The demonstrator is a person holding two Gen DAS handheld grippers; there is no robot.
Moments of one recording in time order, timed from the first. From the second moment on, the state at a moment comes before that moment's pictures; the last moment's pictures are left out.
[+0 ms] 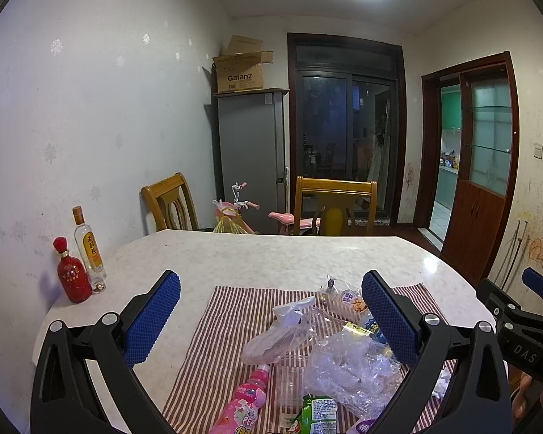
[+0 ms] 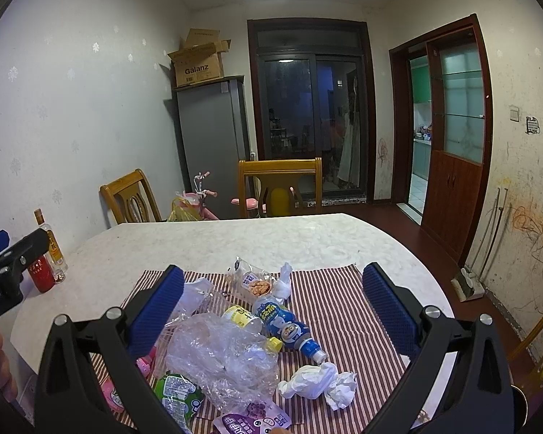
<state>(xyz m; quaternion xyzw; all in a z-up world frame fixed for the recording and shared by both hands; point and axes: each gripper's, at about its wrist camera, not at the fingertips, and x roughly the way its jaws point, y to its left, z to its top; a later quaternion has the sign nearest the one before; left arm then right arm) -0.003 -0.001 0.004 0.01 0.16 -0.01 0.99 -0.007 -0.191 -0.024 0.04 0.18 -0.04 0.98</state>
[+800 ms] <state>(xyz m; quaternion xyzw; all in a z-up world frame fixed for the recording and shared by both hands) -0.003 0.002 0.006 0.01 0.16 -0.01 0.99 -0.007 -0.190 -0.019 0.04 0.18 -0.04 0.98</state>
